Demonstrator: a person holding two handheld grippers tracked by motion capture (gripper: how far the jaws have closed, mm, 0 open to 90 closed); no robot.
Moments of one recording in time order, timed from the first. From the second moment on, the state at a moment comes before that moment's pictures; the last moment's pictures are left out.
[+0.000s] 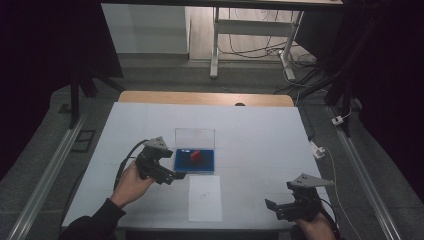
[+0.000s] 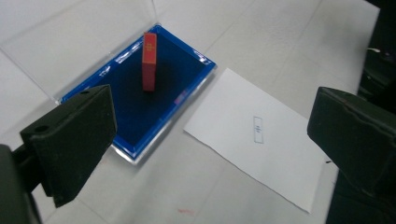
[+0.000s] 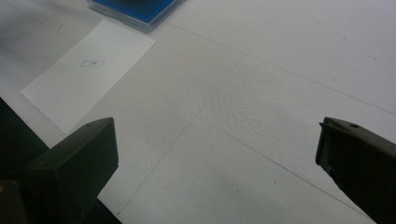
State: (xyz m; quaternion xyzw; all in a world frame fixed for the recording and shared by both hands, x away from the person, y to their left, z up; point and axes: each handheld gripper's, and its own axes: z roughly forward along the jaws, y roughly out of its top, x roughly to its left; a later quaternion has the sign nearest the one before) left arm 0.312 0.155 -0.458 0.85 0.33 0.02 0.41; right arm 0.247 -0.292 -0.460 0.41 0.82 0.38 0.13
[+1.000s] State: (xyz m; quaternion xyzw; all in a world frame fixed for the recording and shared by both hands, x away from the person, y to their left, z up) left arm 0.244 0.216 -0.454 0.82 0.37 0.03 0.43; right arm 0.247 -0.291 -0.460 0.41 0.82 0.38 0.13
